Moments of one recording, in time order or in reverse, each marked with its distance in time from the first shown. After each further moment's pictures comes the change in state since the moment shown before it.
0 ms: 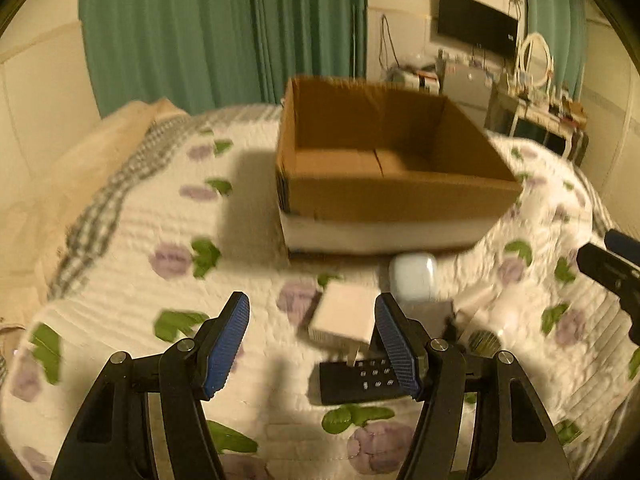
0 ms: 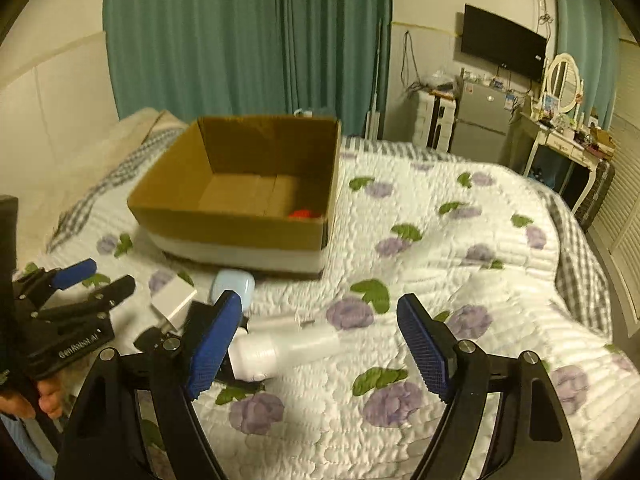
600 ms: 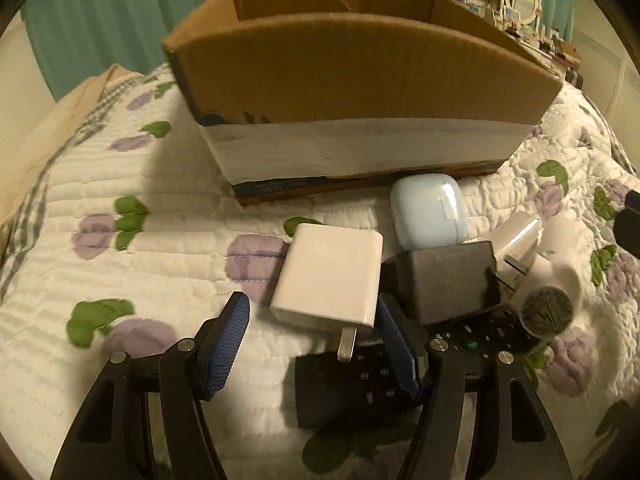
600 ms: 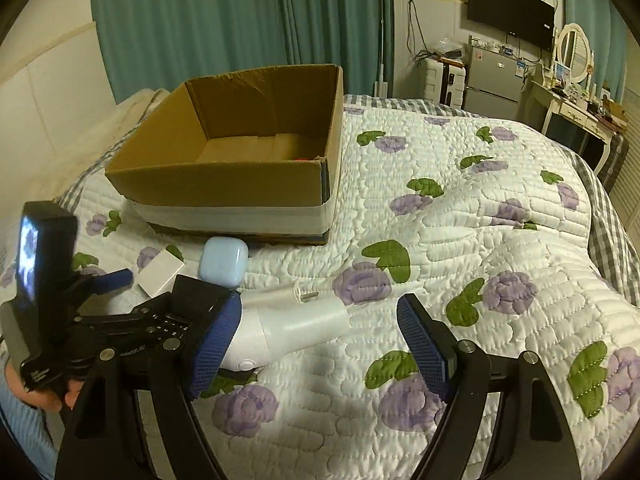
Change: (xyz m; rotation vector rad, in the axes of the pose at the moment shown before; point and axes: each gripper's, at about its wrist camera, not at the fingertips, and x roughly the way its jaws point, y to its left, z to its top) left arm 0.070 -0.022 -0.015 0.112 0.189 -0.022; right arm 0.042 -0.008 -0.021 0.035 0.087 0.045
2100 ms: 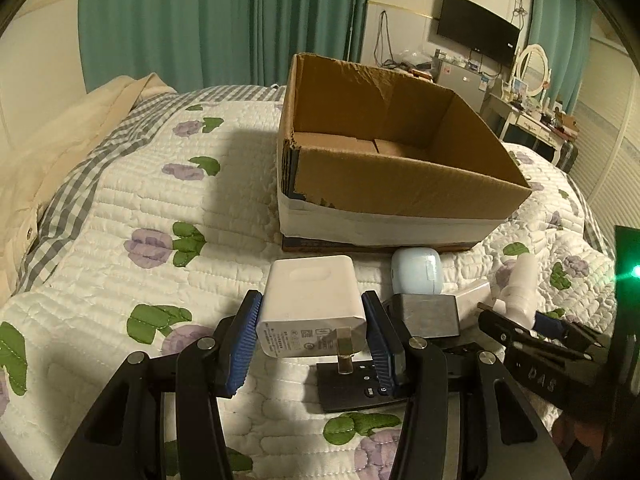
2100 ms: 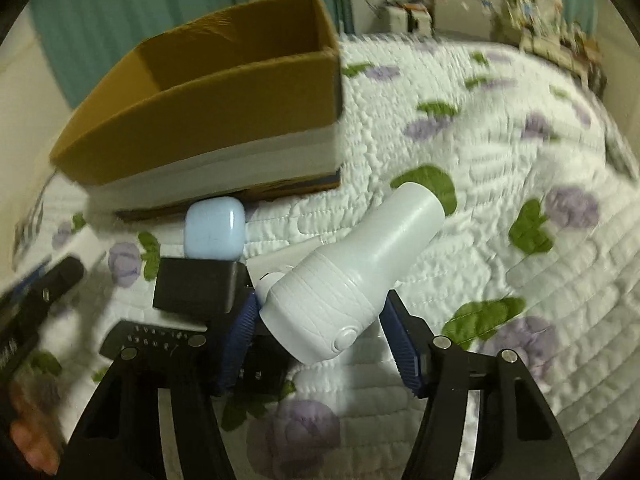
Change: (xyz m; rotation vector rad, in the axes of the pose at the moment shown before) left arm -0.066 0.041 0.000 -0.167 -0.173 -0.068; right arm 0.051 0.027 -0.019 0.142 0.116 -0.065
